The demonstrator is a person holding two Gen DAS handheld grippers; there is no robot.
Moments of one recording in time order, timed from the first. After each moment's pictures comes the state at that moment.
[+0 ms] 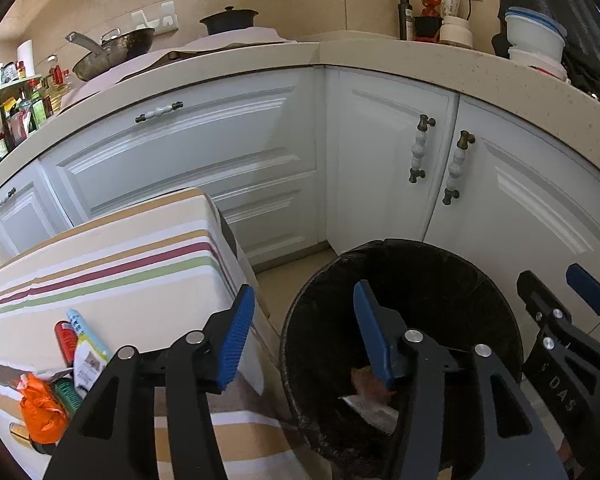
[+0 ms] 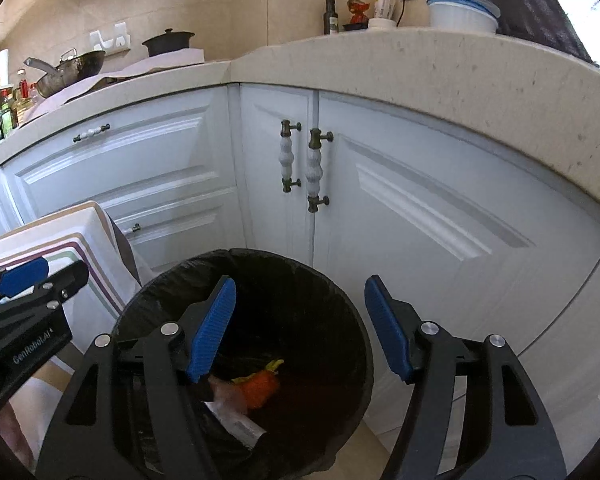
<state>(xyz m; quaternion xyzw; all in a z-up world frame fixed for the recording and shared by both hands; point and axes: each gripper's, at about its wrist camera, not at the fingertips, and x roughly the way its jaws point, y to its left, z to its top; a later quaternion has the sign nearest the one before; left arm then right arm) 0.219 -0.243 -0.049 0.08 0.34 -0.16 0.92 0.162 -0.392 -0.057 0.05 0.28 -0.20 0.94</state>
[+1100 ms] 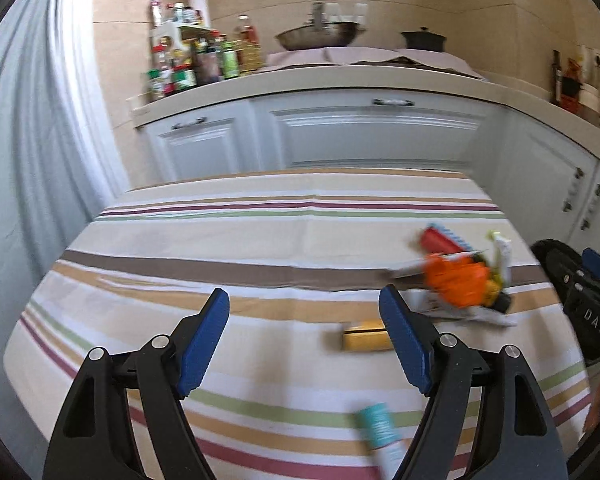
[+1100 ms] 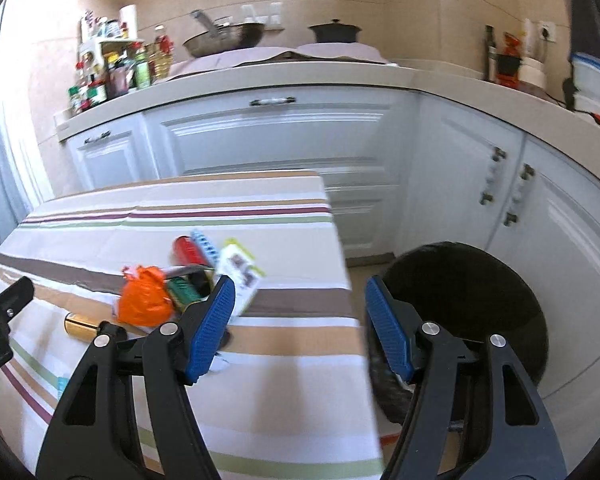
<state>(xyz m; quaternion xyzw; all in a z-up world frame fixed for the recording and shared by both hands) 0.130 0.030 -0.022 0.03 0.32 0.08 0.94 0.164 -0.168 -0.042 0.00 0.30 0.01 0.96</state>
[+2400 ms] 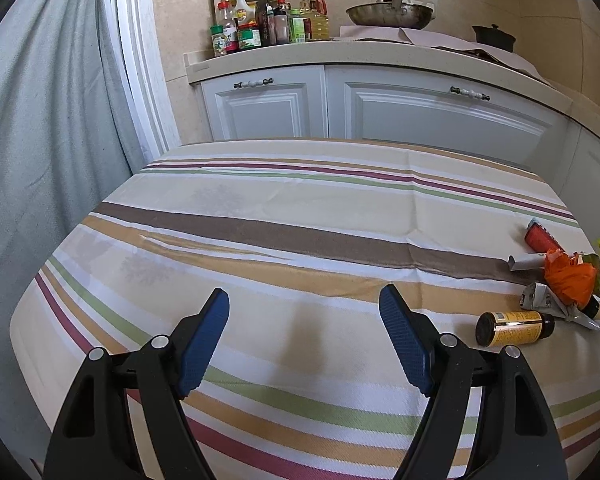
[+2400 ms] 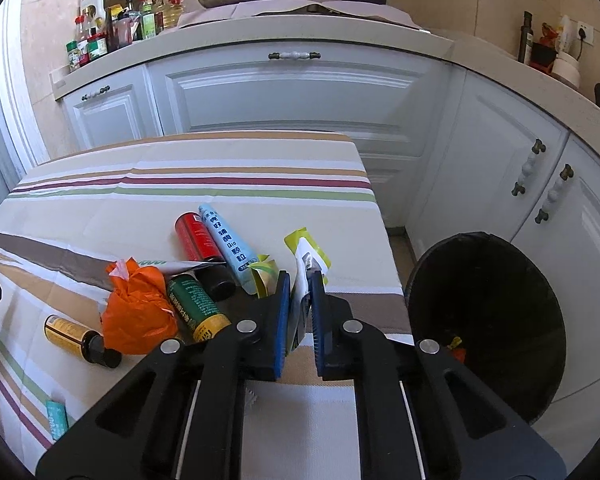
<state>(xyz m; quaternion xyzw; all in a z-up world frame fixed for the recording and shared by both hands) 0.140 0.112 -0.050 -0.02 0.35 0.15 0.92 0.208 -0.144 -0.063 -0.02 0.37 0.02 0.93</state>
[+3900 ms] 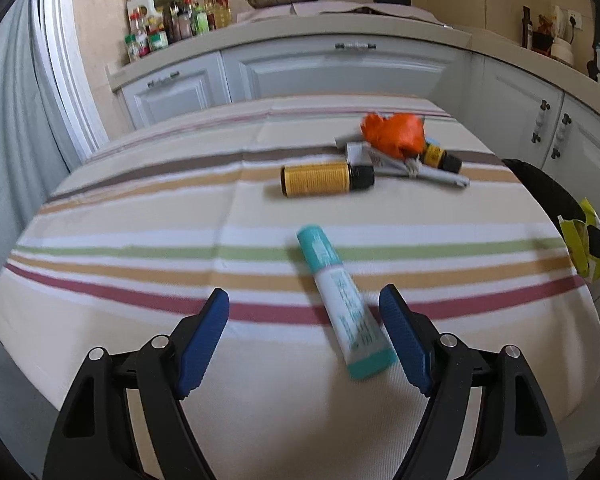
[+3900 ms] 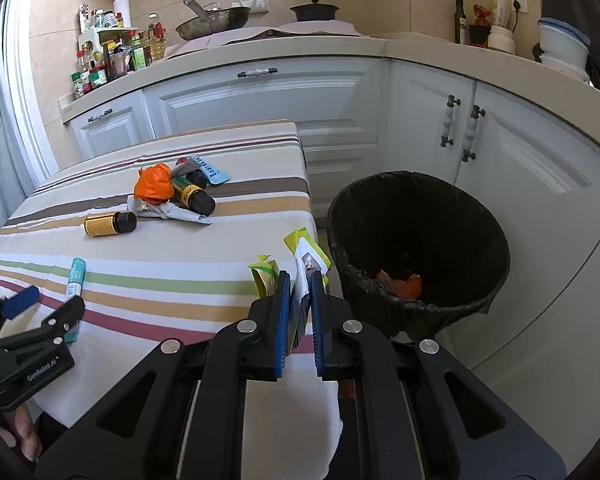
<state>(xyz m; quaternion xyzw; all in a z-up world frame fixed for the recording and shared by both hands) 0.062 -0.004 -0.085 0.03 0.39 0.03 0.92 0.051 -0.205 -0.069 0.02 0.33 -0.01 0.94</state>
